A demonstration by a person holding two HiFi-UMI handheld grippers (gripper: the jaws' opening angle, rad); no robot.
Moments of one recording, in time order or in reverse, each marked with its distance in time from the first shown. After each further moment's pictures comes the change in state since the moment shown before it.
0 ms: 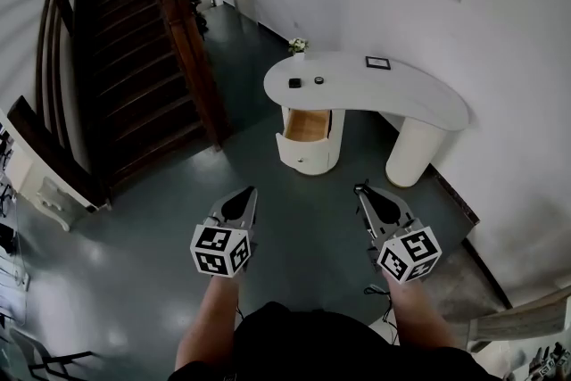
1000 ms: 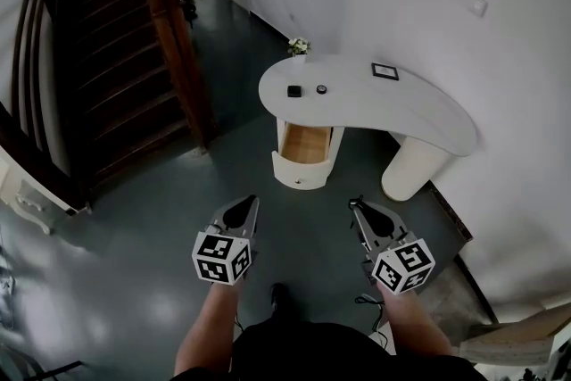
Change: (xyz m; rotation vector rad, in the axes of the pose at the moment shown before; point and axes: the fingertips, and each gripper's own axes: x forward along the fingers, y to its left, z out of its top) left arm 0.129 0.090 -0.028 -0.080 0.044 -0.037; right arm 0.138 -0.061 -0.047 0.037 0.136 -0.007
